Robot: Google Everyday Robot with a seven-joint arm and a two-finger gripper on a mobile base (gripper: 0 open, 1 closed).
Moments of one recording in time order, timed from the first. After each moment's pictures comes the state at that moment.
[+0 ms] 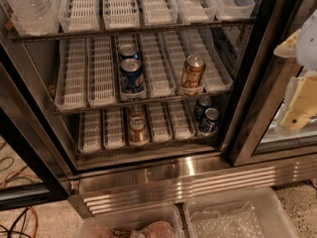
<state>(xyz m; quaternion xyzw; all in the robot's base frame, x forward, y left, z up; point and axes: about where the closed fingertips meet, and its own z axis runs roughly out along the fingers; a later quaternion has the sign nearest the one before) 0.438 -0.217 0.976 -0.60 0.78 -0.03 0.16</state>
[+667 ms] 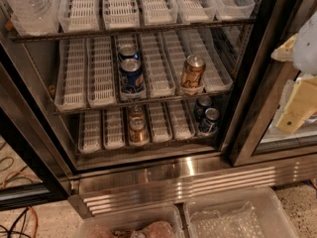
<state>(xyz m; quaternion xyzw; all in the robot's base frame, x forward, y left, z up) 0.440 -0.214 0.968 -0.60 0.78 -0.02 0.17</state>
